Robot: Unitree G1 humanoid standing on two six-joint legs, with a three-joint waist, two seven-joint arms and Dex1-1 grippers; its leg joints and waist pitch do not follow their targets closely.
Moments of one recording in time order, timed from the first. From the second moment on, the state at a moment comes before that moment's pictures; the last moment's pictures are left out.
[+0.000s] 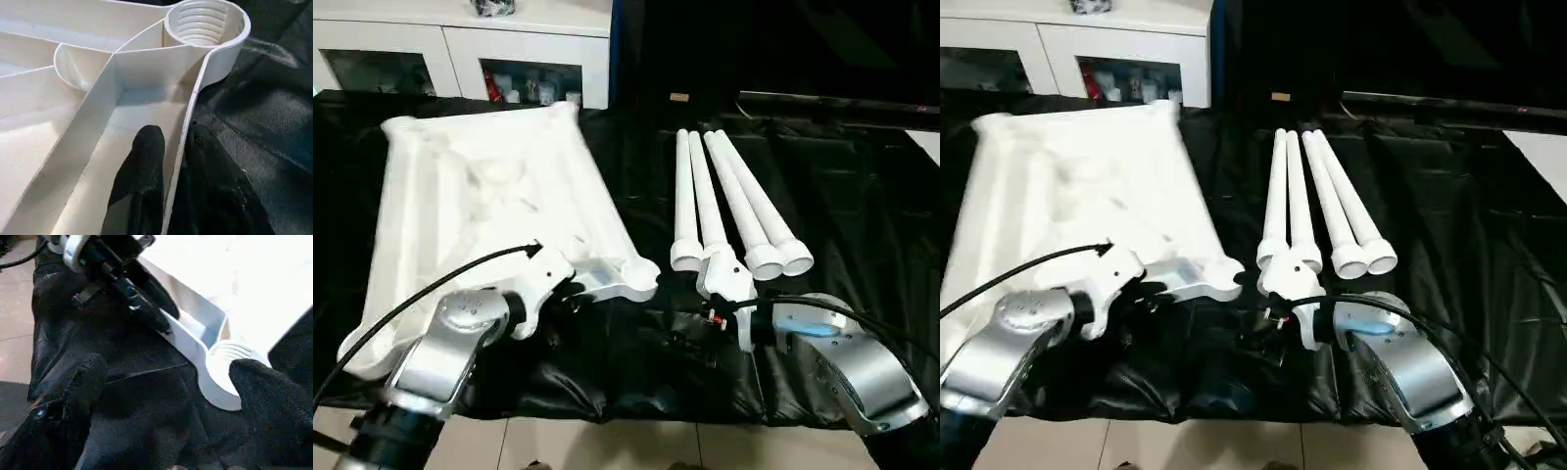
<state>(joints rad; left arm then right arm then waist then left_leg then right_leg) -0.23 0.45 -0.18 -0.04 0.00 0.53 -0.77 -0.25 -0.47 0.30 -0.17 0.22 0.44 0.88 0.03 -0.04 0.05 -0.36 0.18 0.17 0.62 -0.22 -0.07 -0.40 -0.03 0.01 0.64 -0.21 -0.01</state>
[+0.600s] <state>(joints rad) -0.20 0.53 -0.08 -0.14 -0.06 0.49 -0.78 -0.33 -0.38 0.21 -0.14 0.28 0.50 0.81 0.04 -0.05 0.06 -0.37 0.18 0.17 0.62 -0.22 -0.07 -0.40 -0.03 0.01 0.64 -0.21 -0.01</state>
